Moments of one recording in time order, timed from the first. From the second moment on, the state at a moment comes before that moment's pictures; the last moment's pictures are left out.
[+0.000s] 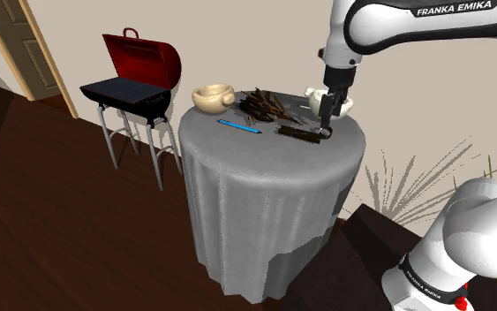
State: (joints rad) arm 0.04 -0.51 -0.05 -2.24 -0.10 1.70 -0.17
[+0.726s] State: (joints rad) arm 0.08 -0.27 -0.07 -2.17 -0.08 1.88 -0.30
